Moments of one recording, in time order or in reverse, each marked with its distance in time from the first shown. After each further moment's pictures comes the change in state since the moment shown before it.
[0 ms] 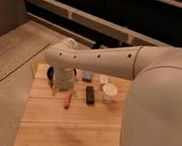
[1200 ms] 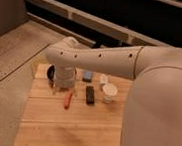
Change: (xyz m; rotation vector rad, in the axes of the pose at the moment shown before) arm -0.022 -0.014 -0.011 0.000 -0.037 0.020
